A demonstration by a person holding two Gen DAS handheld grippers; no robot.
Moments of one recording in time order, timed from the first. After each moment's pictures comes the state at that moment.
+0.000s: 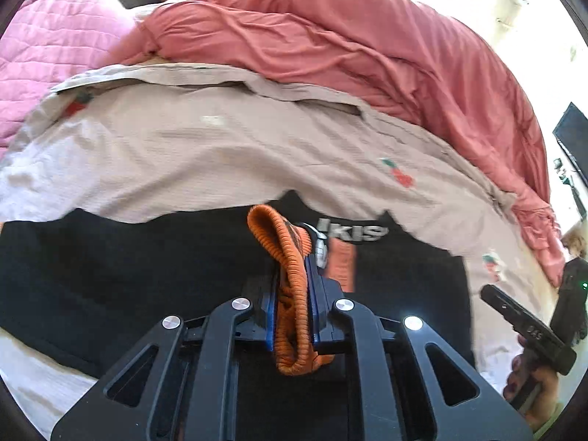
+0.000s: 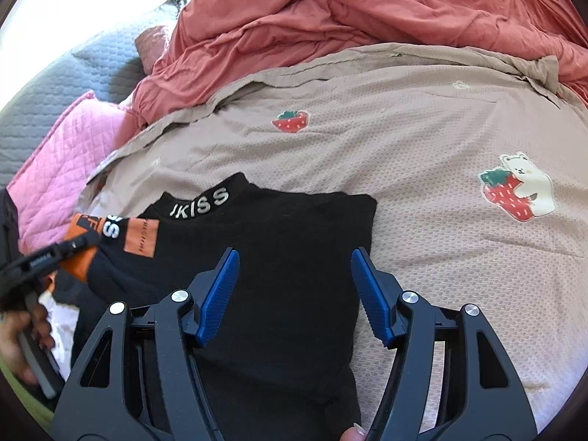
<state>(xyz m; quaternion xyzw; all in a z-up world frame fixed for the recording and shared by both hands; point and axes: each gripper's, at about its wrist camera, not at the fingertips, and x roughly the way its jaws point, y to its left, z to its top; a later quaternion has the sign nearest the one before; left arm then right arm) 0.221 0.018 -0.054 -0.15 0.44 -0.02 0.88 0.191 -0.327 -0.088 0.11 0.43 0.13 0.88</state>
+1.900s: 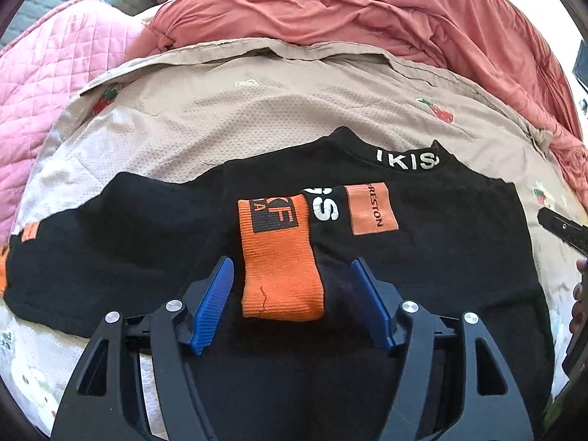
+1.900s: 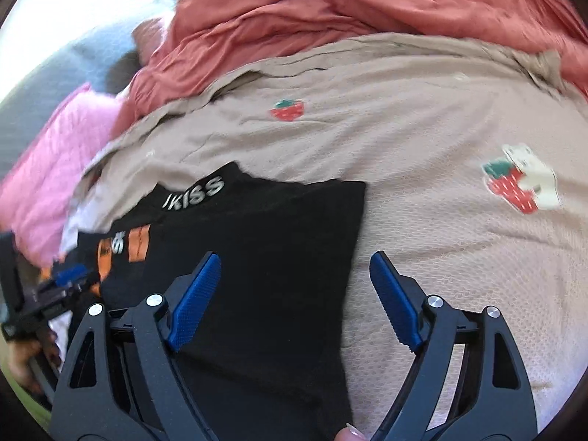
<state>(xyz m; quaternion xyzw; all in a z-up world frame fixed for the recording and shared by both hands) 0.190 0.024 -0.083 -0.04 0.48 0.01 0.87 0.193 -0.318 -0.093 0.09 0.44 0.14 0.88</state>
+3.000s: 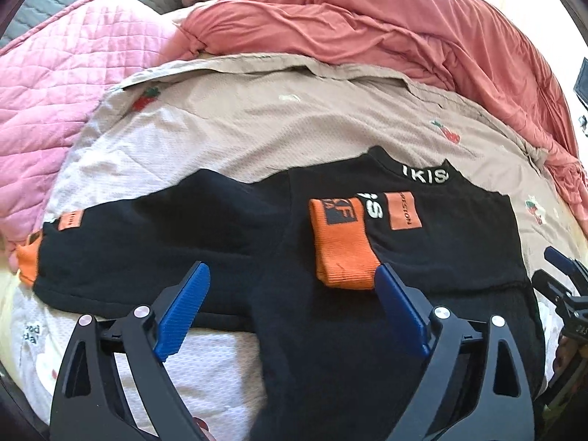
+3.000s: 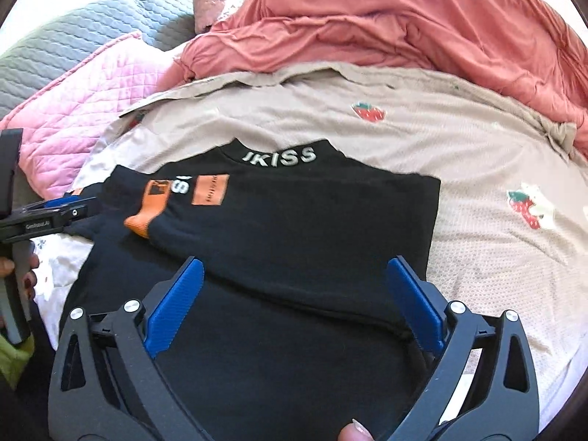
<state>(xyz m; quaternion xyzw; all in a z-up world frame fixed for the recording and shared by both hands) 0.156 0.086 -0.048 -0.06 0.47 0.02 0.88 0.123 -0.240 -0.065 0.00 0.41 0.17 0.89</state>
